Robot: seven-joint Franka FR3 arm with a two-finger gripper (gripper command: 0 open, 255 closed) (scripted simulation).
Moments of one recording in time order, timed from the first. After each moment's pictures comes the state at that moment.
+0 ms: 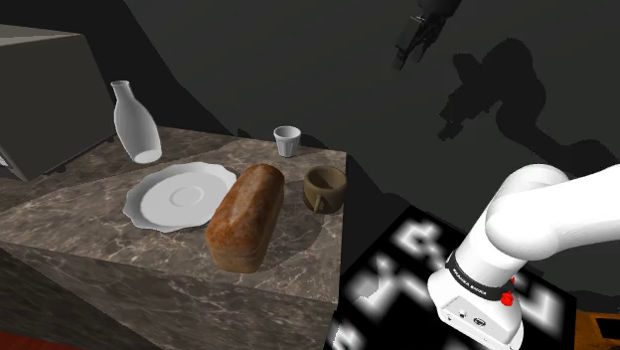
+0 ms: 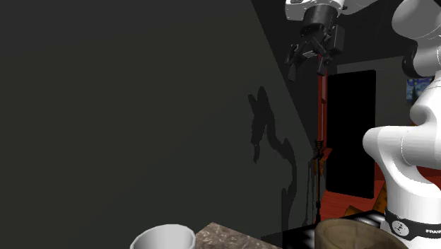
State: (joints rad) arm -0.02 -0.83 -0.07 -2.26 -0.08 1.69 -0.11
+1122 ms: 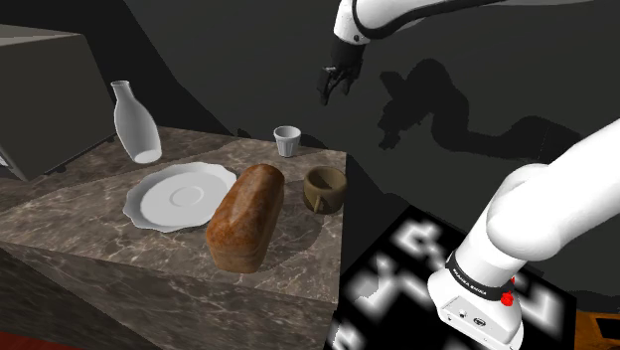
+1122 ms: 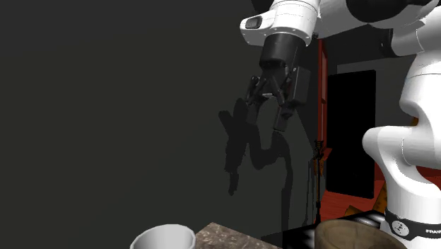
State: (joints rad) arm 0.00 -0.38 0.04 -2.24 -0.10 2.08 0.04
